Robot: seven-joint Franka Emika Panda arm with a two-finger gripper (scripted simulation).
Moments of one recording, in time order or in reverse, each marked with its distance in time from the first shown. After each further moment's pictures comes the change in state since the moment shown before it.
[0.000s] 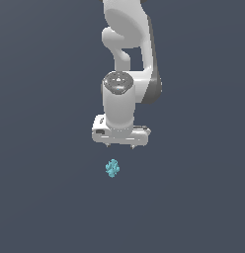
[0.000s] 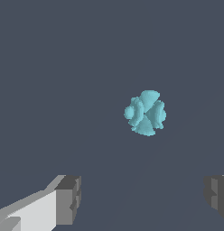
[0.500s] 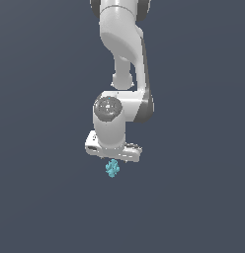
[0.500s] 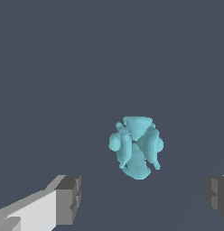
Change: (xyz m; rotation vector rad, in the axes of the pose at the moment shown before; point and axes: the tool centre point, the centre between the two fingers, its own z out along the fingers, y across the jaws) arm 0.038 0.023 0.045 -0.003 -0.015 0.076
